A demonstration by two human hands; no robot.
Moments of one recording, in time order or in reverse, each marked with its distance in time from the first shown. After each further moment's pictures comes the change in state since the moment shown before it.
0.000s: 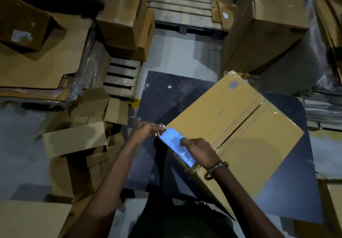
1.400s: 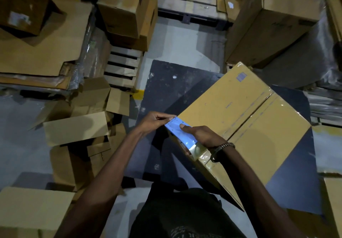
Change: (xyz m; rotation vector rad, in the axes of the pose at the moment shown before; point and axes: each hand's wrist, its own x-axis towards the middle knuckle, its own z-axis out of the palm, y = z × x) left_hand 0.033 -0.025 -0.011 0.162 -0.289 0.216; right_hand 0.020 -0.014 0.006 0.087 -0.120 0.201
